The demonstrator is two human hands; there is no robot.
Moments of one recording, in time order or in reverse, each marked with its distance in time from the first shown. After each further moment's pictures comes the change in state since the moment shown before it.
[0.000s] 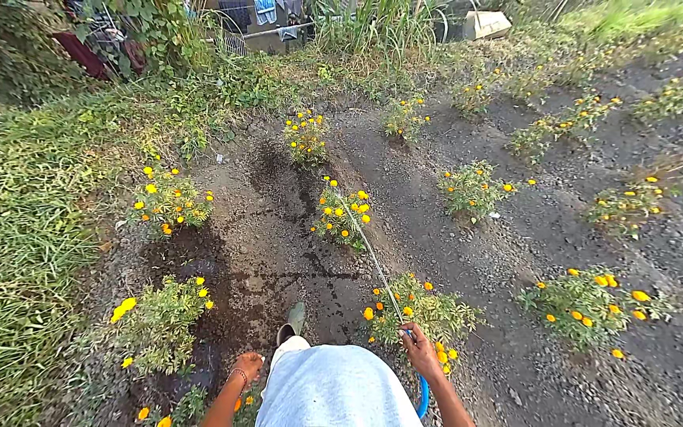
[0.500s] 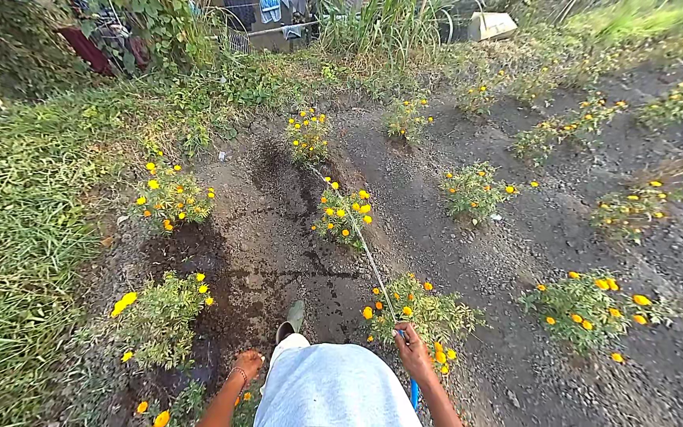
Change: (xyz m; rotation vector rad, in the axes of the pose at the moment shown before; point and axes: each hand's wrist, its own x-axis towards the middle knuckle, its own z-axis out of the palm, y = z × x) left_hand 0.002 -0.008 0.005 0.014 -0.009 0.008; right_hand -0.018 -0.021 0.017 0.039 0.057 -0.111
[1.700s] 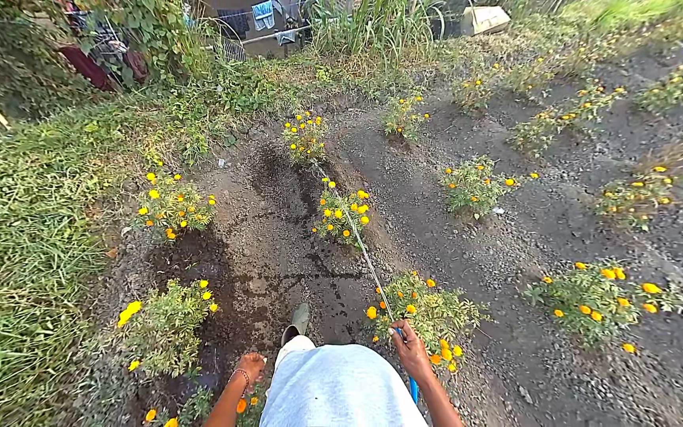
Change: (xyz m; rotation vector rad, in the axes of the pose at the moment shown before) left_hand -0.011 0.013 -0.007 -0.002 0.014 -0.017; right_hand 0.000 -0.002 0.010 0.064 -0.014 -0.012
